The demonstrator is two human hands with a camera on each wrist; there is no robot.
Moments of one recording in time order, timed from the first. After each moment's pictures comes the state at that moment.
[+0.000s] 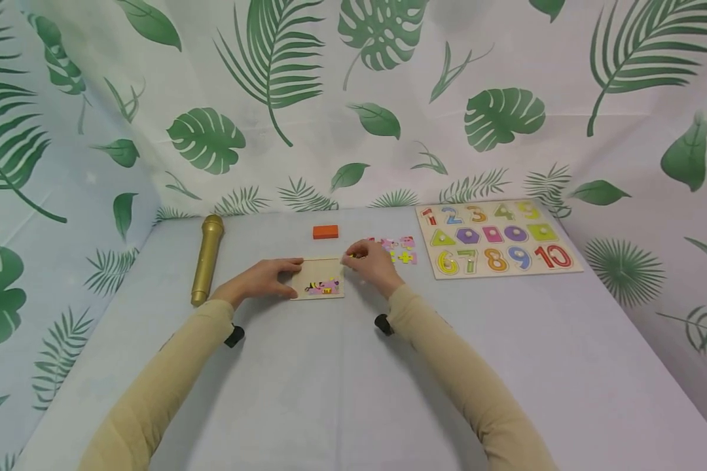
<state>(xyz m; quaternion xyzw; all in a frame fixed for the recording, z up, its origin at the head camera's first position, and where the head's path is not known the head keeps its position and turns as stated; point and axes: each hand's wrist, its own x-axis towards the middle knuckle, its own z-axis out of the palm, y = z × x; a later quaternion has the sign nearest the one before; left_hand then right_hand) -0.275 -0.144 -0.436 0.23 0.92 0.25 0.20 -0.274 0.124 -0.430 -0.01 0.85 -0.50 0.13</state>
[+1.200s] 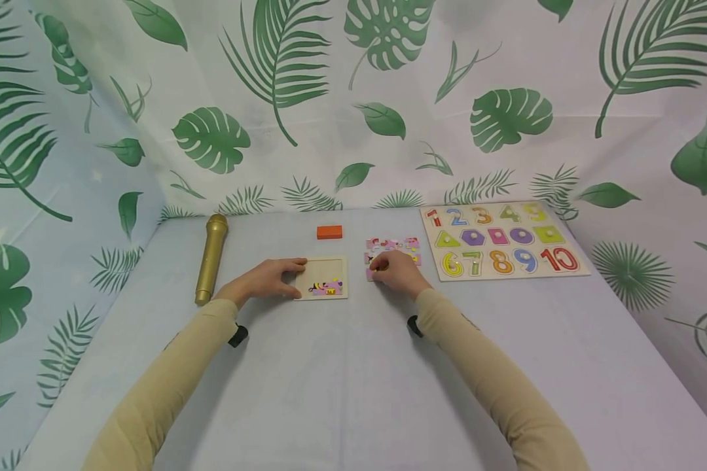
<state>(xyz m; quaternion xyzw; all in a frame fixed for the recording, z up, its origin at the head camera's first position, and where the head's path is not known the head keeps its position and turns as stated) -0.275 -0.144 -0.438 0.22 0.92 0.25 0.20 -0.279 0.166 -0.443 -0.08 0.92 -0.35 0.14</state>
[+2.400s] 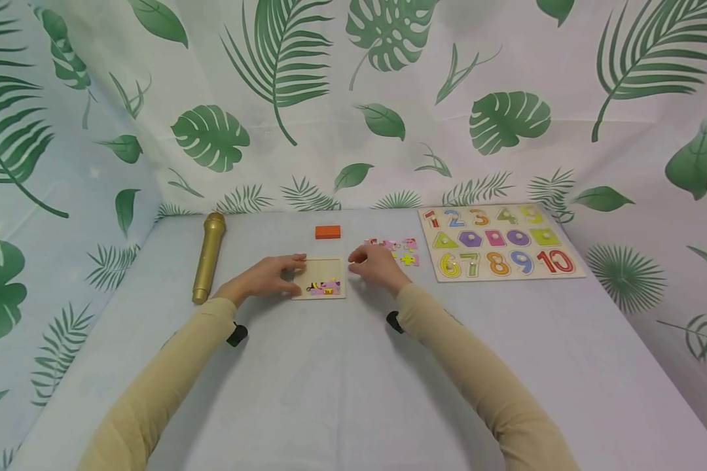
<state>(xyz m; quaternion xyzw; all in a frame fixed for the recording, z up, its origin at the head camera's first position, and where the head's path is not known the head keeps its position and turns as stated) -0.275 -0.141 -0.436 0.22 0.92 0.25 0.19 -0.274 0.129 -0.420 -0.09 0.91 -0.39 0.16</state>
